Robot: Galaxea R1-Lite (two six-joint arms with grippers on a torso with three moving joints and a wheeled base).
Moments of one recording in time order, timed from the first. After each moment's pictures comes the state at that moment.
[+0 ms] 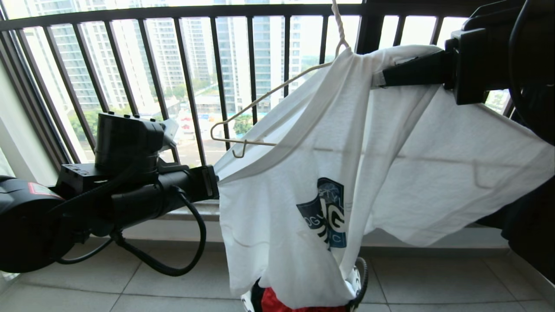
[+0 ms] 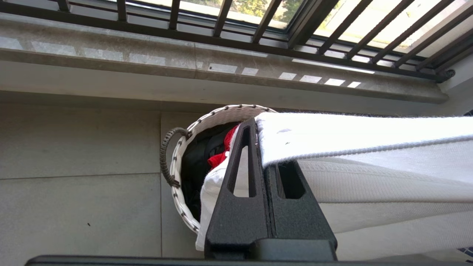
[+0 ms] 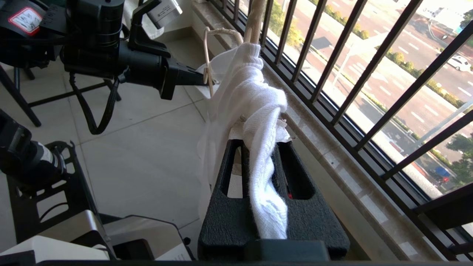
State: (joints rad) left arm -0.47 1.57 -0.91 -0.29 0.11 -0.44; right arm 0.47 1.55 -1.78 0.47 0.47 -0.16
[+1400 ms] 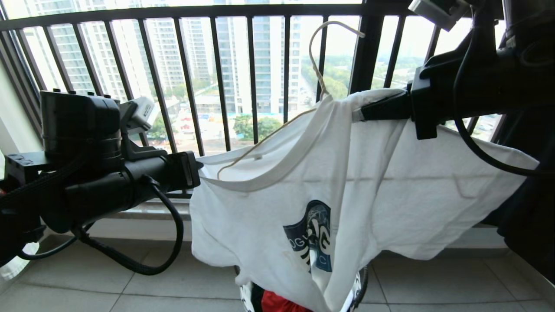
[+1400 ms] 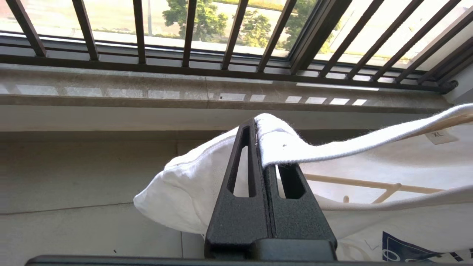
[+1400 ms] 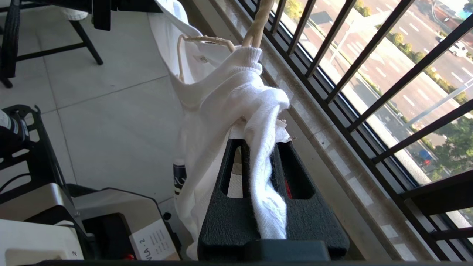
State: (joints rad) left arm -0.45 1.46 -0.92 -0.28 0.11 -0.33; right arm 0.45 1.63 -1.73 0.46 0.47 -0.29
